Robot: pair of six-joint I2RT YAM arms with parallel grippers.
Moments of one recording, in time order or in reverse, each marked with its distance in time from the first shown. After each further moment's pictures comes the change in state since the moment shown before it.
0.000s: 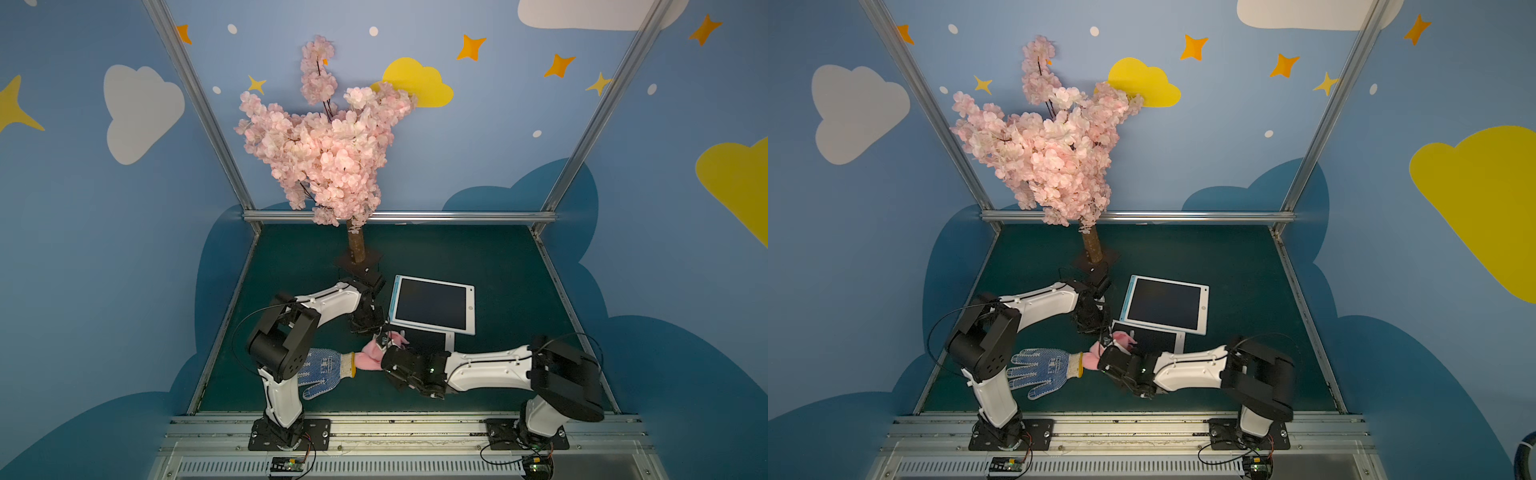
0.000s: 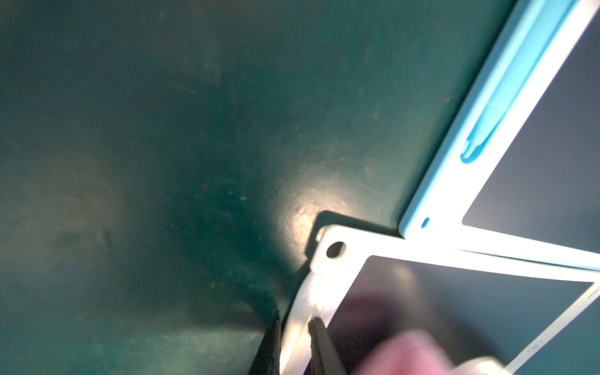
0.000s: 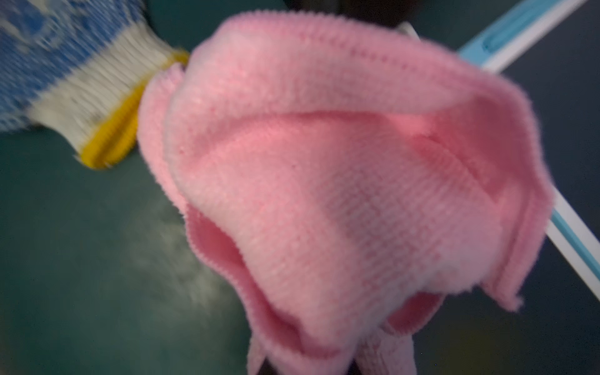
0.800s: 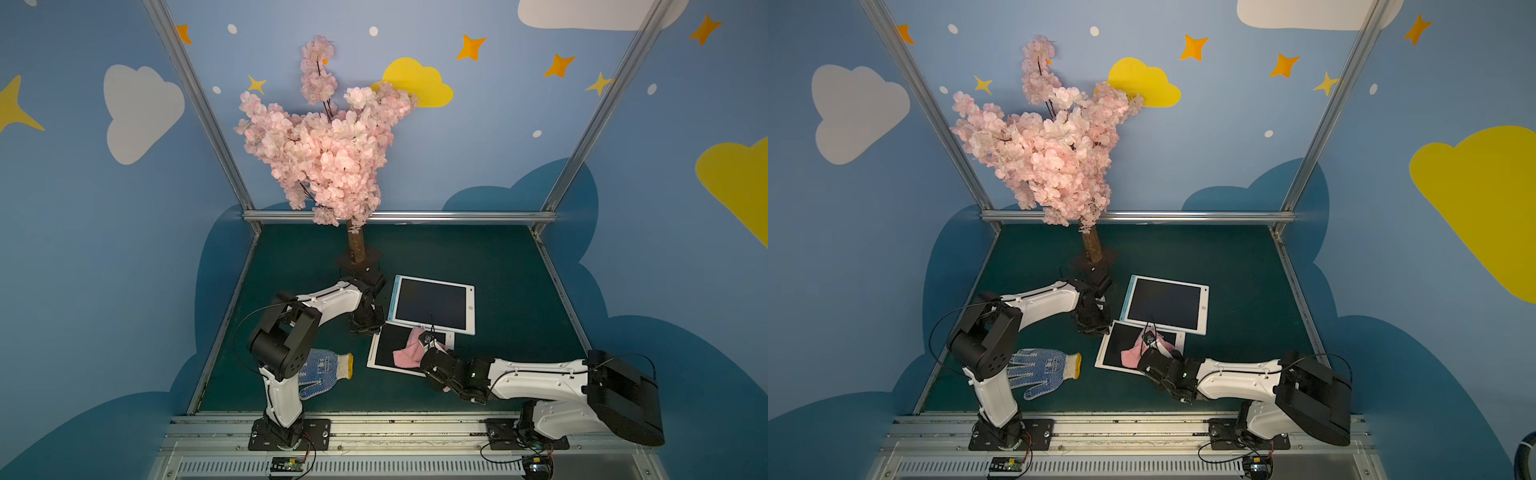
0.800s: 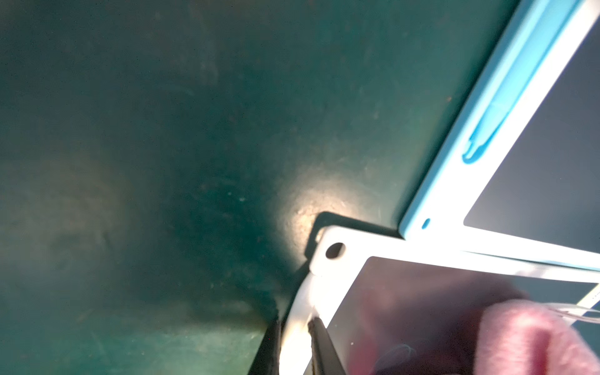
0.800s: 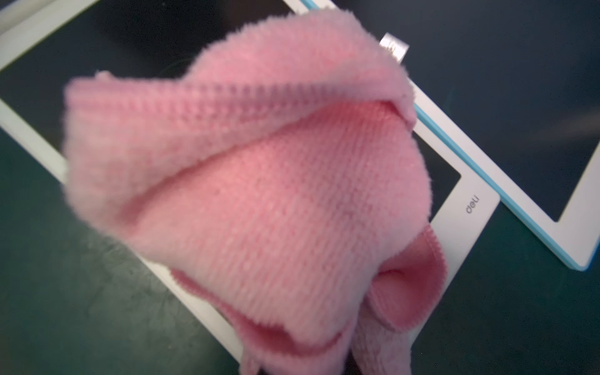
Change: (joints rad) left arm -0.001 0.013 0.021 -0.022 -0.001 0.004; right arm -0.142 -0.399 -0.414 -0.074 0.092 0.134
